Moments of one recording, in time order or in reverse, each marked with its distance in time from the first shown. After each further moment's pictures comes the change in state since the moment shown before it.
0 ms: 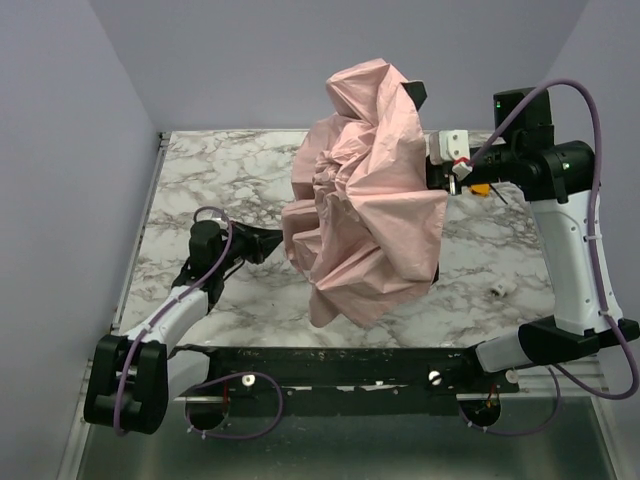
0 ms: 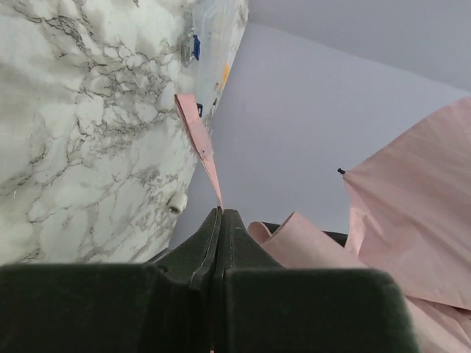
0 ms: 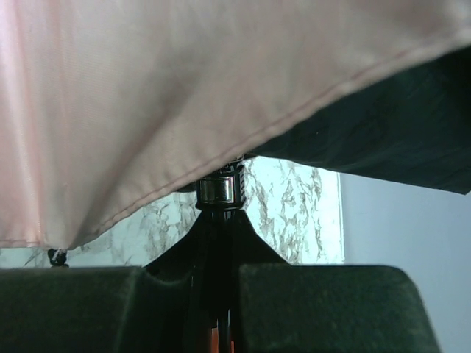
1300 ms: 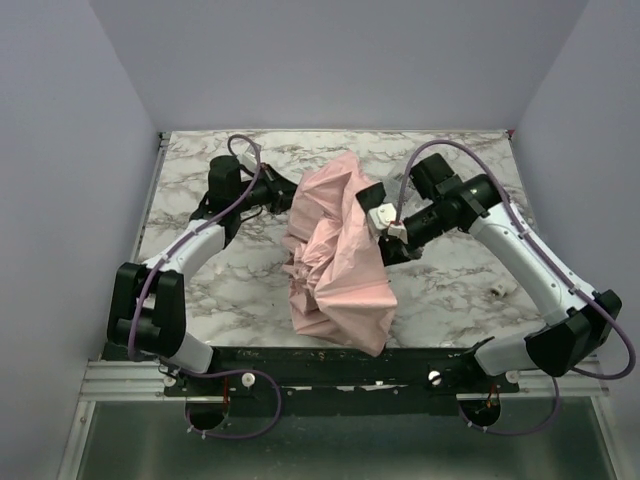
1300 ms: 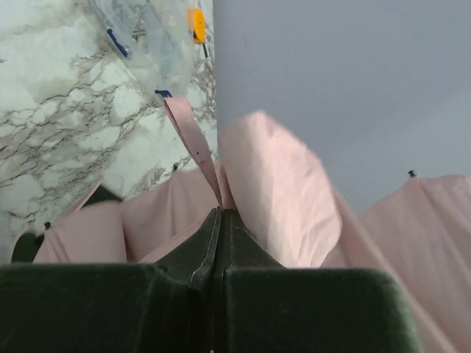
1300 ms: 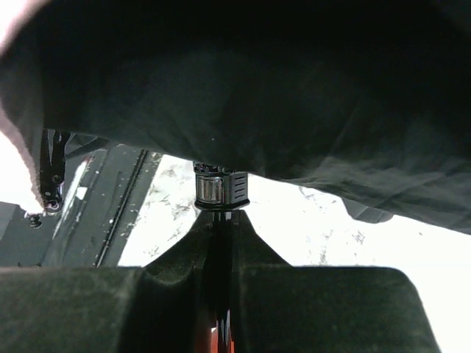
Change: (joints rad) left arm -0.043 0.398 0.542 -0.104 0.241 0.361; right arm 0.210 -0.055 -0.549 -0.029 0.070 -0.098
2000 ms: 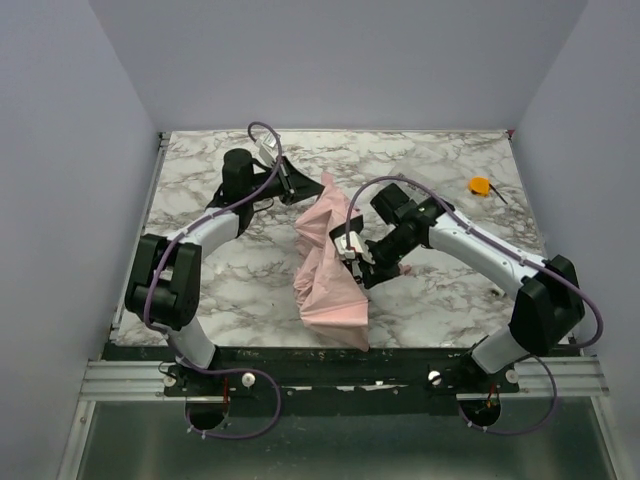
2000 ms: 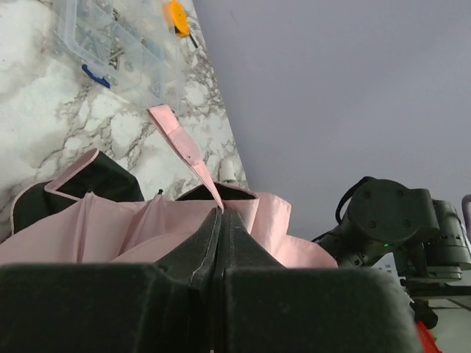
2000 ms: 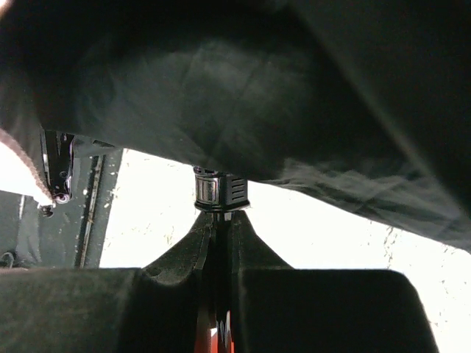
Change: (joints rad) left arm -0.044 0.193 0.092 0.239 0.121 0.148; right arm 0.154 0.129 -0.274 0.293 0.294 0.185
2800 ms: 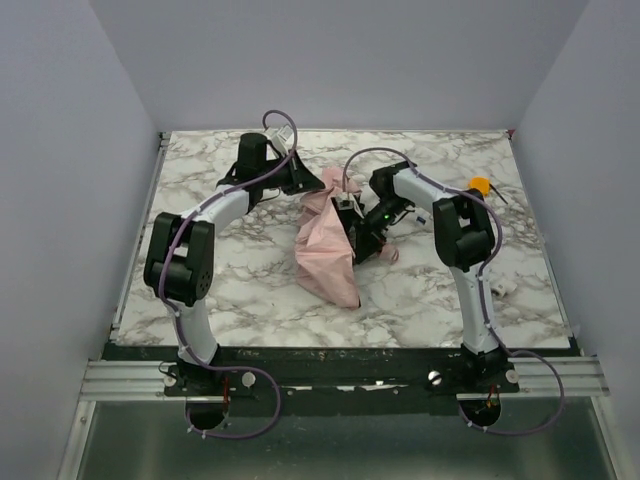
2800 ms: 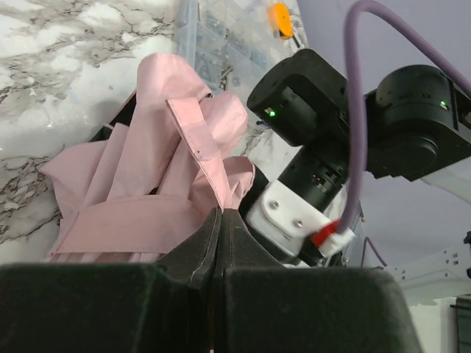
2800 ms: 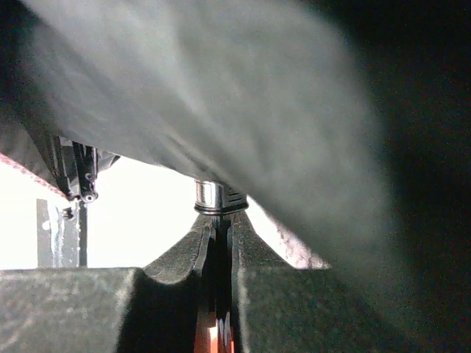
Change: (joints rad) left arm -0.005 0.195 0.283 -0.382 -0.097 0.423; right arm -0.242 0.778 0.578 -0.320 -0.266 -0.046
